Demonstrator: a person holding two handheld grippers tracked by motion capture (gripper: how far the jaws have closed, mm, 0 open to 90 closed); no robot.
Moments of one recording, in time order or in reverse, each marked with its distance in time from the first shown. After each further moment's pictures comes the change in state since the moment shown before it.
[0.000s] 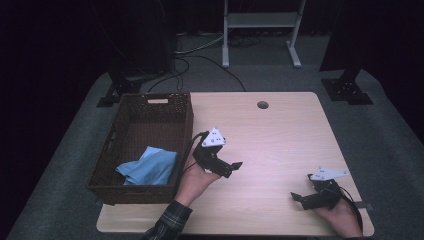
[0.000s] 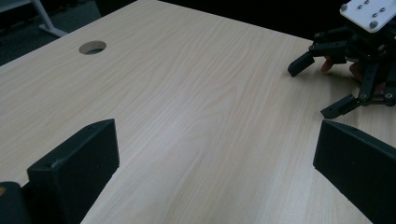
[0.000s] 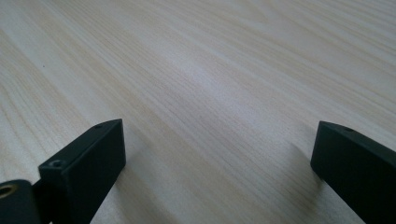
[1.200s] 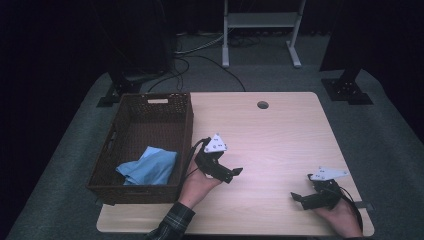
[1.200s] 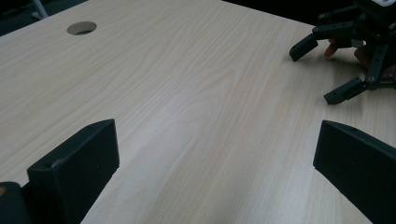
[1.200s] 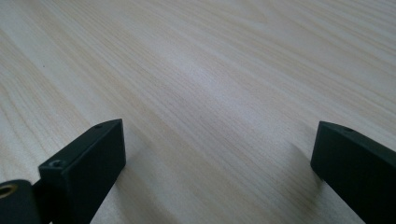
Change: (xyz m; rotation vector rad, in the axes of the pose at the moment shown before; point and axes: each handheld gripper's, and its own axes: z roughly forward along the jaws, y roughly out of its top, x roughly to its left) left arm -0.006 -0.019 0.013 0.029 -0.008 -0.012; right arm 0.000 0.000 0.000 0.000 0.000 -0.001
